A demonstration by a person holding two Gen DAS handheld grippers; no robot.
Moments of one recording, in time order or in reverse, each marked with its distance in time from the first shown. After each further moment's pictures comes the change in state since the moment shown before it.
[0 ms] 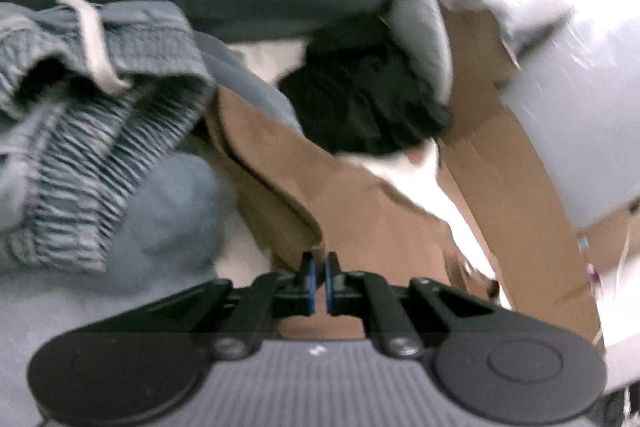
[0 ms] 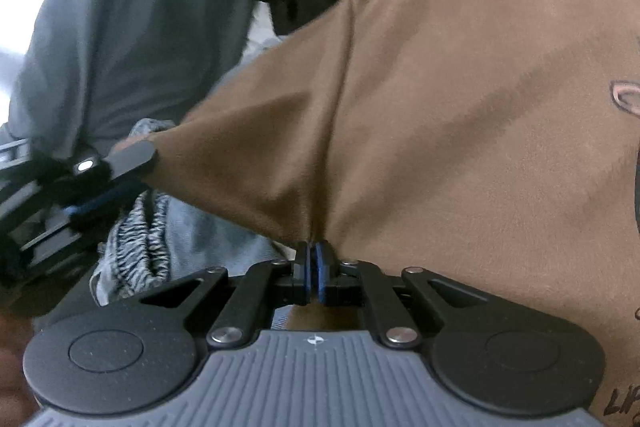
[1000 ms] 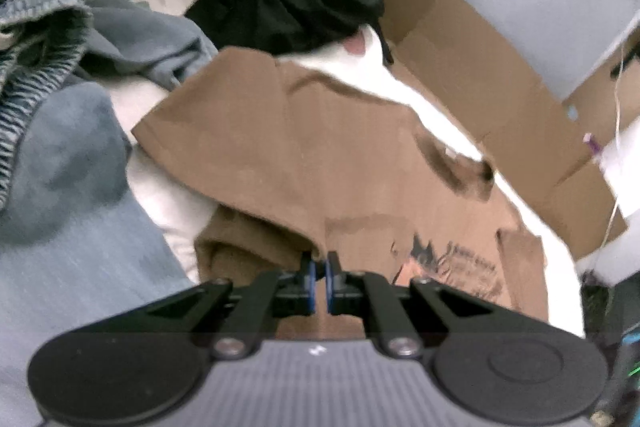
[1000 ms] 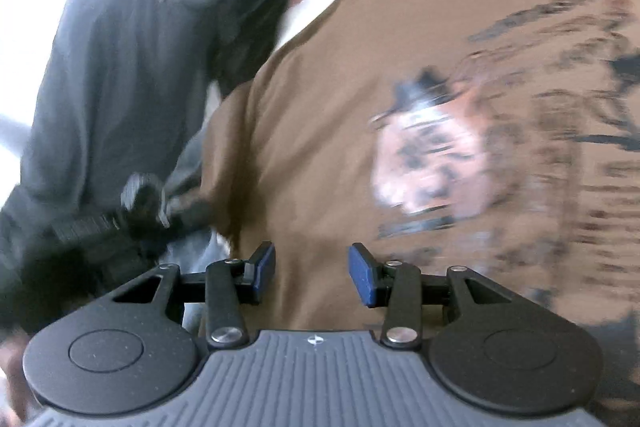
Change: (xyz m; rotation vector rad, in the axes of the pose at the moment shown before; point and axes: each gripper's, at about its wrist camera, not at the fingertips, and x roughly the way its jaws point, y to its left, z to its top) left arm 0.038 -0.043 -0.055 0.289 0.140 0.001; right arm -0.143 -0.070 -0.033 0.129 -0.179 -0.051
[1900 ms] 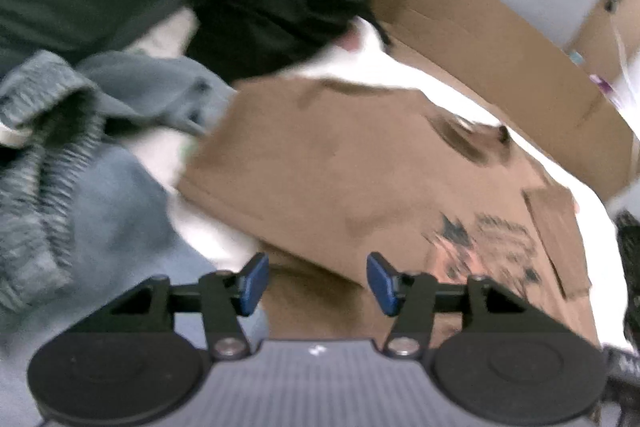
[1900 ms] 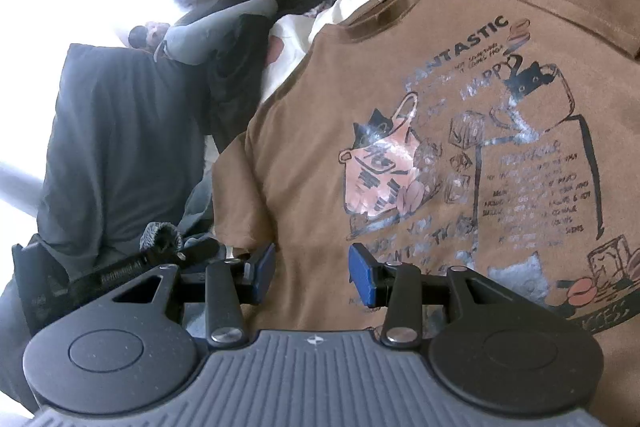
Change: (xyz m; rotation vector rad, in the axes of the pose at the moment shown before) left arm -0.026 0.000 0.027 0.164 0.025 0.119; right arm -0.063 -0.006 -0.008 0.095 -0.110 -0.011
